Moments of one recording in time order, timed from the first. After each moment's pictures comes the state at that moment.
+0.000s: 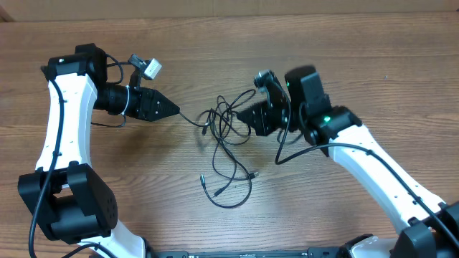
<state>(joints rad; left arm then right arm) 0.16 1.82 1.61 -1.44 0.92 0.58 0.43 1.52 1.15 -0.40 -0.64 0.19</state>
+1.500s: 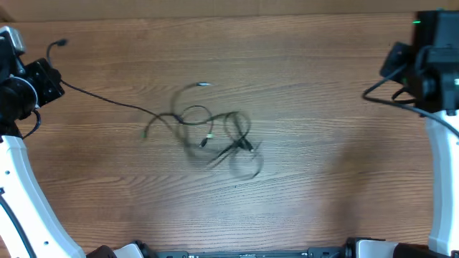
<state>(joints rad) 0.49 1.45 1.78 -1.12 0.39 -0.11 -0.08 1.48 1.71 -1.08 0.21 0.34</state>
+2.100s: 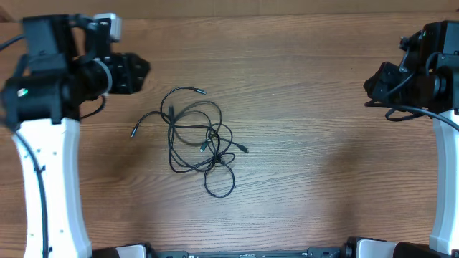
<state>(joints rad) 0.08 1.51 1.78 -1.14 0.41 0.01 -0.12 1.48 1.71 -1.32 -0.16 0.28</state>
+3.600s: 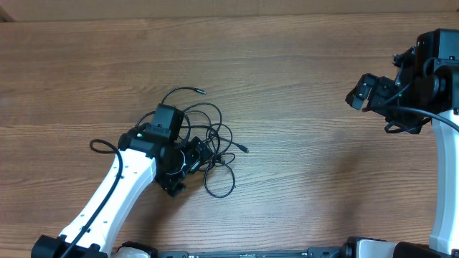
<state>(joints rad) -0.29 1.38 0.89 -0.92 0.32 -1.13 -0.12 1.48 1.71 -1.47 -0.18 0.27</state>
